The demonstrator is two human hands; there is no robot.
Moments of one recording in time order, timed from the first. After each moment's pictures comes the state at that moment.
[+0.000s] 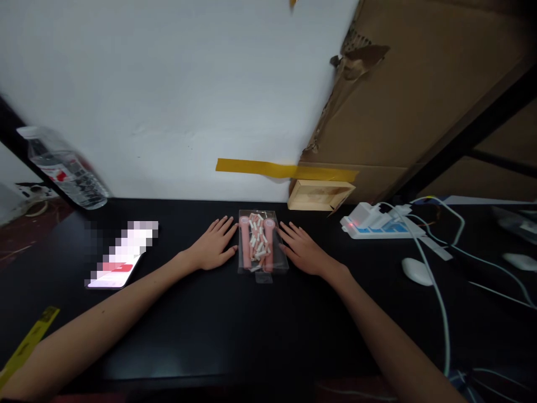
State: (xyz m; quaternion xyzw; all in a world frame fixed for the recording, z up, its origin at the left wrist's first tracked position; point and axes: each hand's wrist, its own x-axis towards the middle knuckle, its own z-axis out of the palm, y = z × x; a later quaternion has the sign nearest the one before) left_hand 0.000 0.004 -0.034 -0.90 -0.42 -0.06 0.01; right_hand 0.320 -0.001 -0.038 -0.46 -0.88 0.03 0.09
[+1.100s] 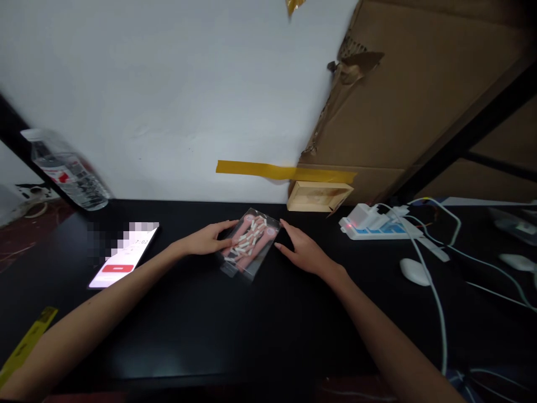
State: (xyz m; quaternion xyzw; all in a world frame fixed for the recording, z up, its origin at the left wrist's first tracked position) left_hand -0.012 0.012 0.007 -0.86 -0.39 -0.17 -0.29; right_hand 0.313 -0.008 -0.025 -0.48 -0.85 0.07 0.20
